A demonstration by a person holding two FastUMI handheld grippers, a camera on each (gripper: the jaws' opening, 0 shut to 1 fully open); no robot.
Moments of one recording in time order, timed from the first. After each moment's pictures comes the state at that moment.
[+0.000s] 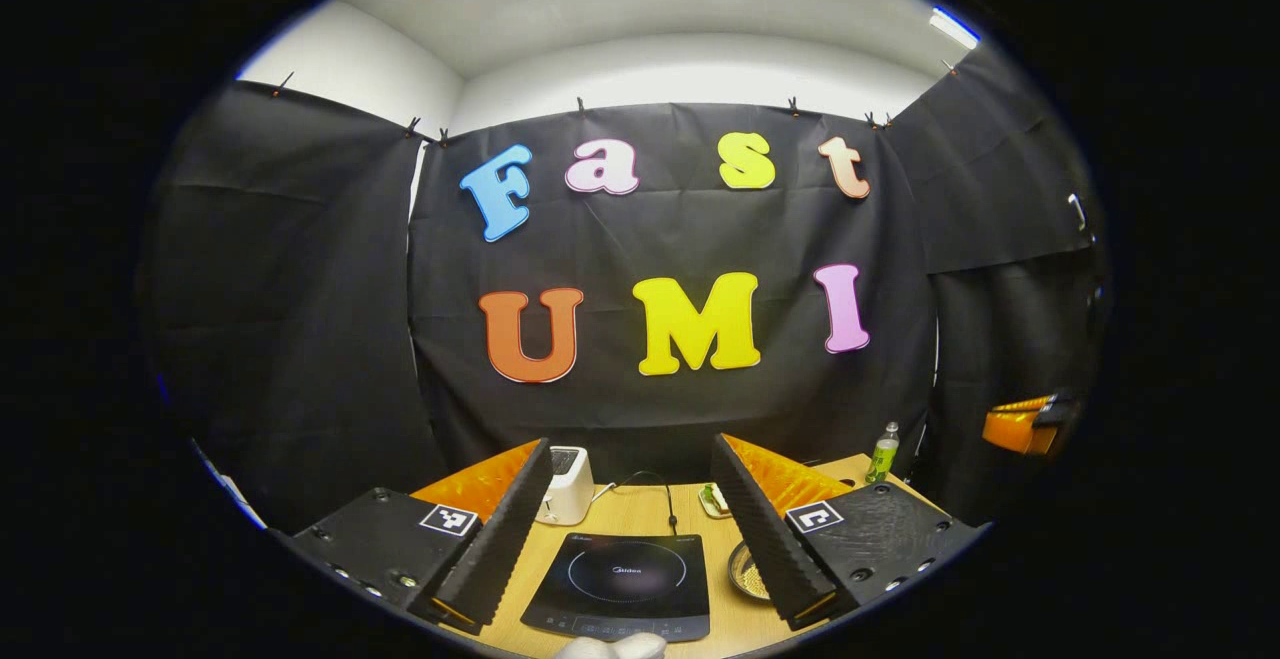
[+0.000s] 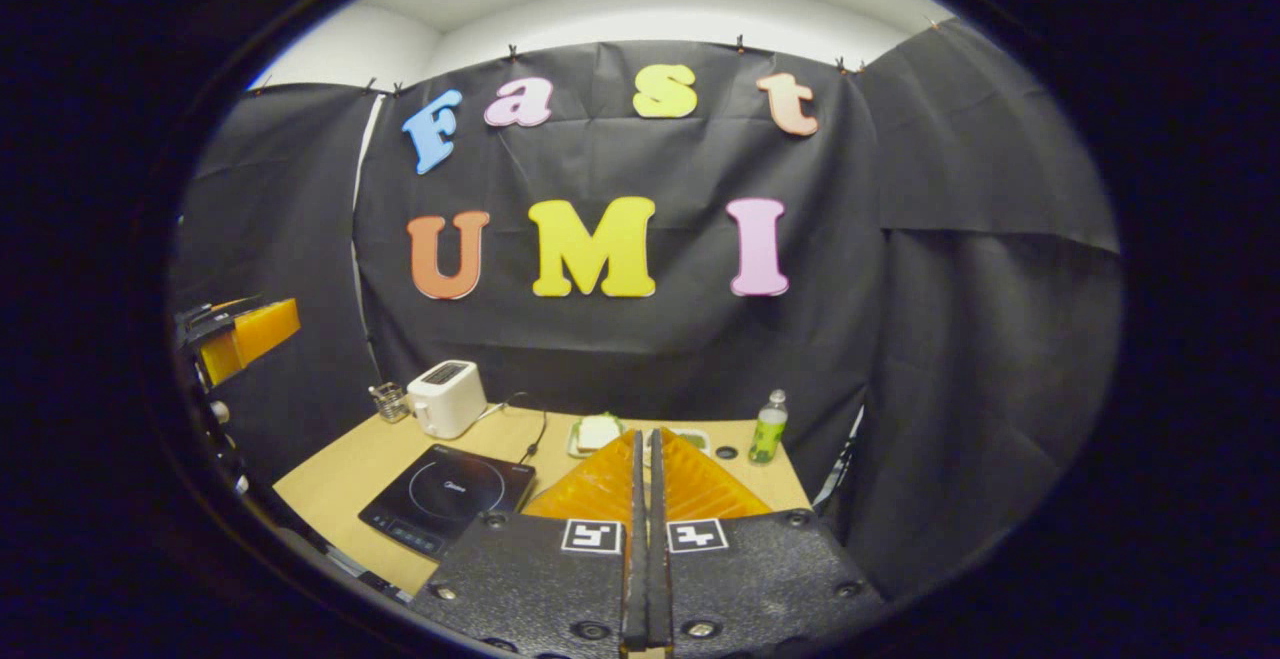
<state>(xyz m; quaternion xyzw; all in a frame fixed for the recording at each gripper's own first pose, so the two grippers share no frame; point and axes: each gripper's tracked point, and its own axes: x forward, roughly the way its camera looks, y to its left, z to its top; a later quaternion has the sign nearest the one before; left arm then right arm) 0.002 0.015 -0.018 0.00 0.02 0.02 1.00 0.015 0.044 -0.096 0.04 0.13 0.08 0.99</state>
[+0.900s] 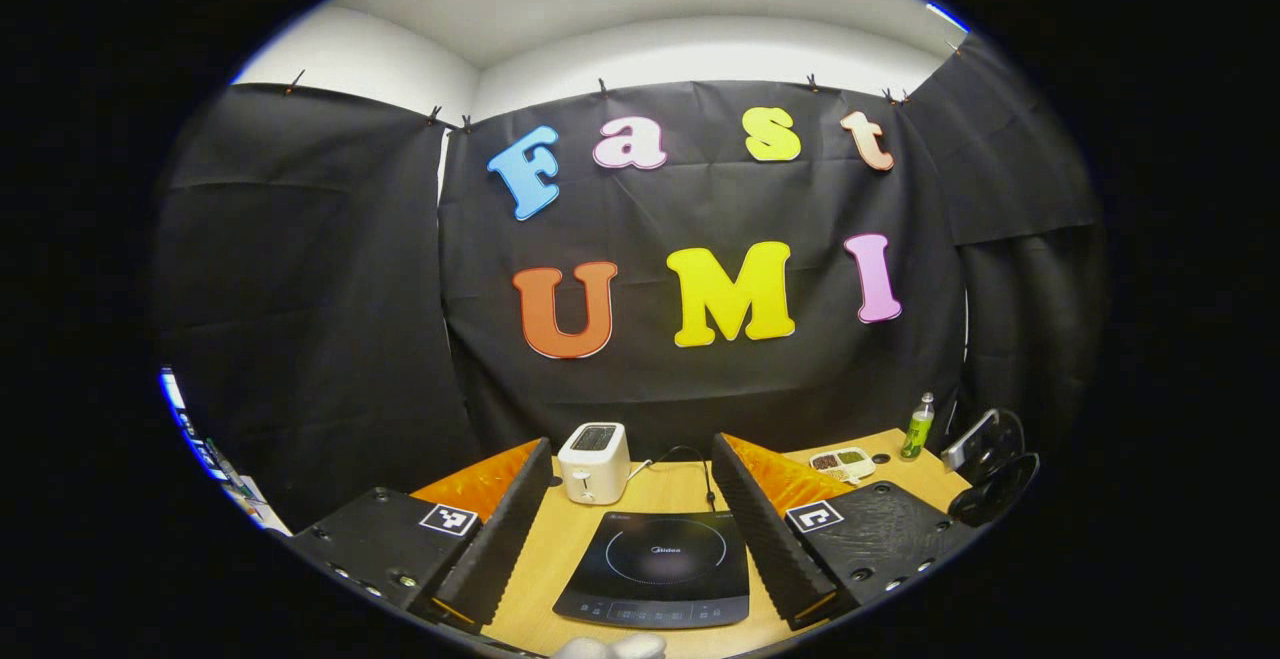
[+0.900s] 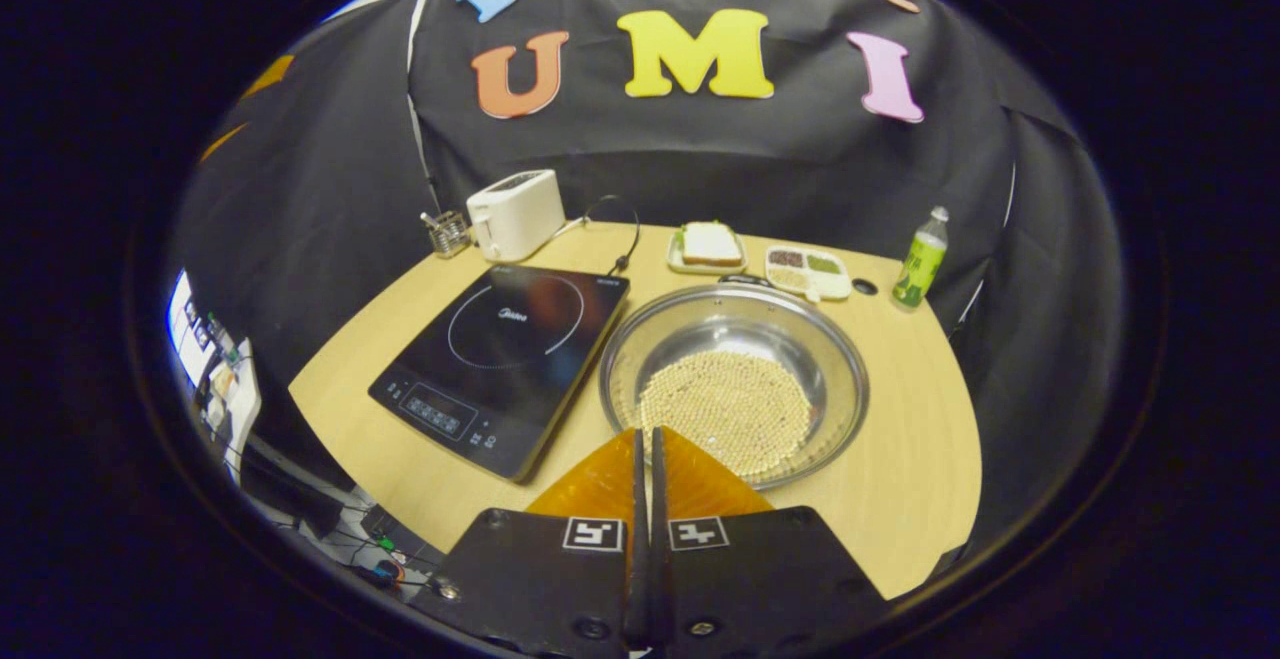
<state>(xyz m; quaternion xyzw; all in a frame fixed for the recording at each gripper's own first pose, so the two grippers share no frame) -0.011 0.055 -0.052 0.02 0.04 0.06 1.00 0.019 0.175 -0.335 0.00 0.35 0.19 0.92</state>
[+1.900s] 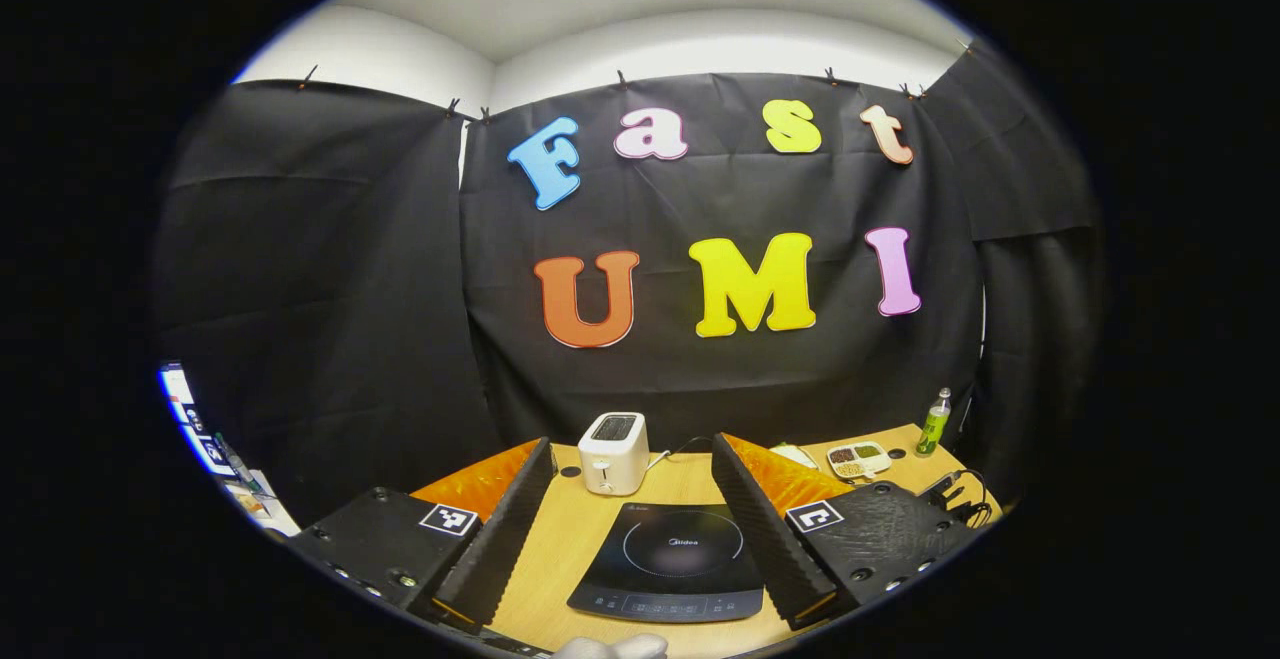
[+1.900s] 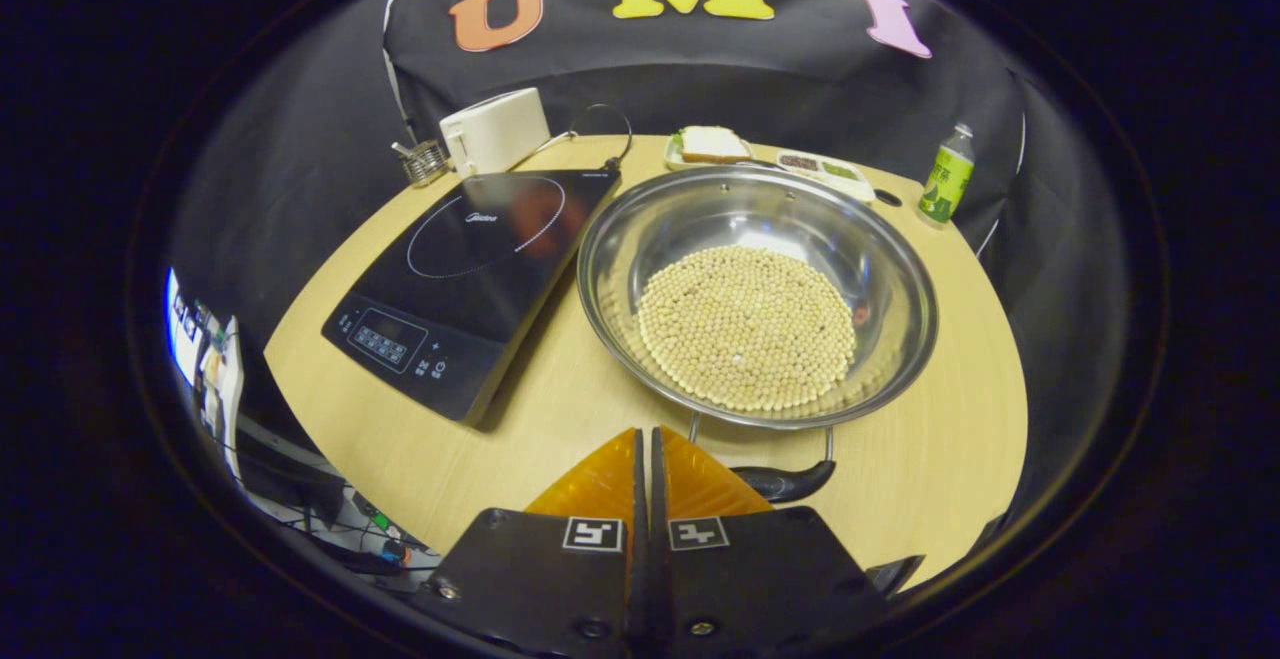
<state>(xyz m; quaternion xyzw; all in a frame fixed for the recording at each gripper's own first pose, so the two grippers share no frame) -0.018 0.073 -0.059 0.01 0.06 0.09 0.99 0.011 0.177 -0.420 0.00 0.43 0.18 0.88</state>
